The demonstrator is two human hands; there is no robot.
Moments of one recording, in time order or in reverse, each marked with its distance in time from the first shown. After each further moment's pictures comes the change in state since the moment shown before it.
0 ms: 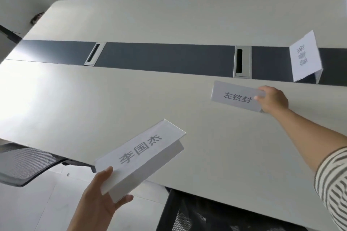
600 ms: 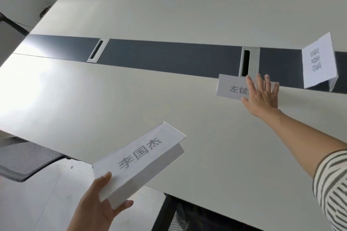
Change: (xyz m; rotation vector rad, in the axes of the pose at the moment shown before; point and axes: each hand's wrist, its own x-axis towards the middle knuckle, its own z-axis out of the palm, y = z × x) left_hand 0.002 -0.003 0.027 -0.026 0.070 -0.042; right_hand 0.031 -0.030 0.032 -0.544 -0.008 -0.275
